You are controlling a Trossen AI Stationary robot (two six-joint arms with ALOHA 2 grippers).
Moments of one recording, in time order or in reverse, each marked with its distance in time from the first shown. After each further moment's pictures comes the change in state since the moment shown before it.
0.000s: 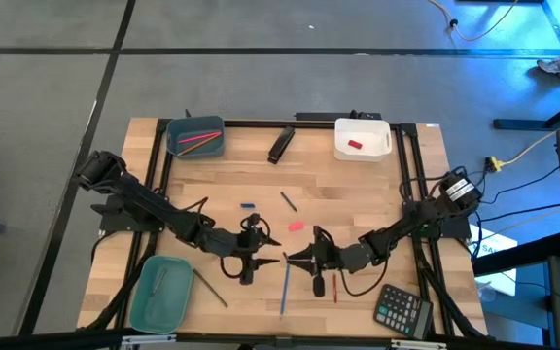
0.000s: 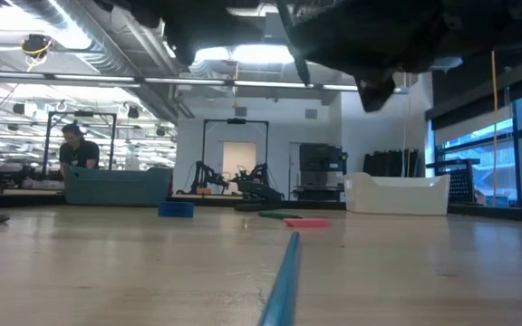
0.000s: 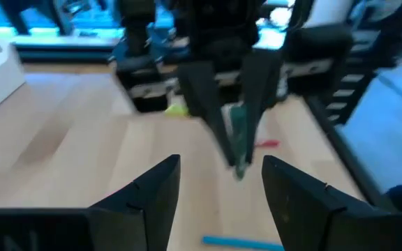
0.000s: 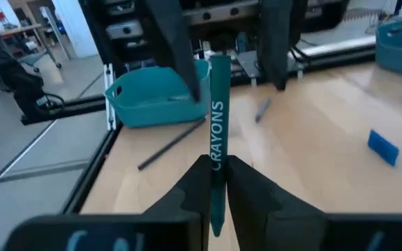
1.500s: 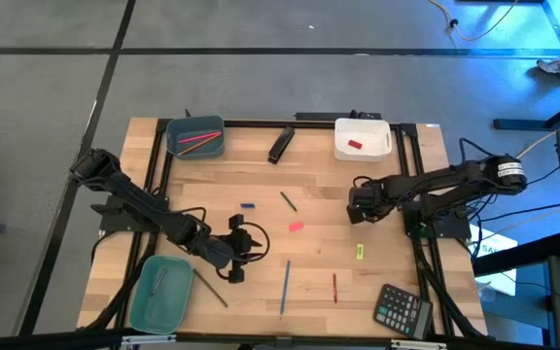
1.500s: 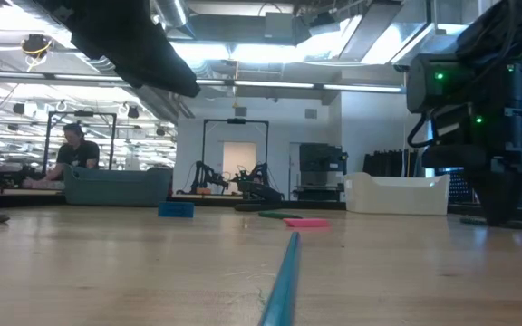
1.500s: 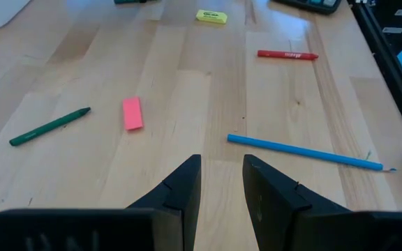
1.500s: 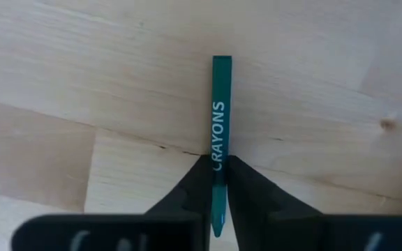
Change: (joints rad) left arm -0.066 -0.061 0.000 -0.407 -0.104 -0.209; right arm -0.585 -0.475 -0.196 -1.680 -0.450 0.977
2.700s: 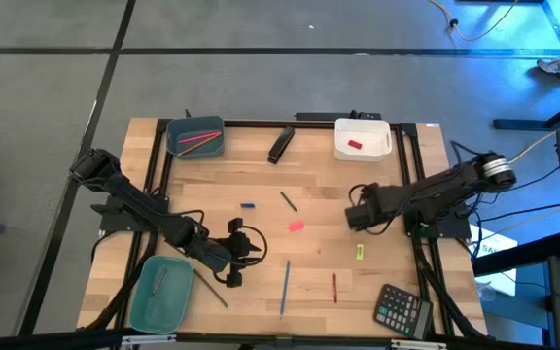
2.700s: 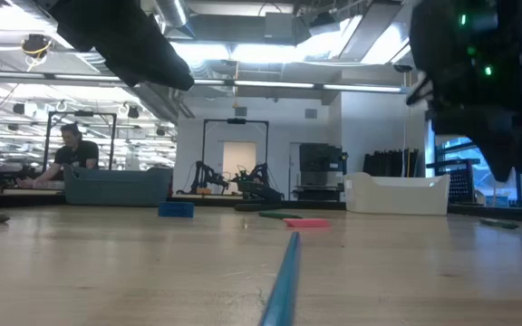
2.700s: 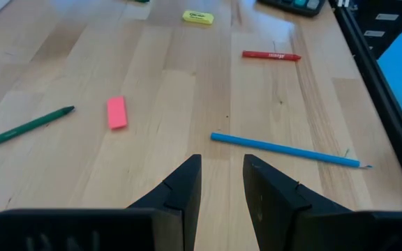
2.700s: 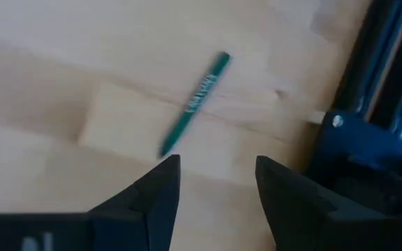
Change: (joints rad) left arm -0.029 0.000 0.000 0.010 0.007 -0.025; right arm 0.259 0.098 0.299 -0.446 0.129 0.190
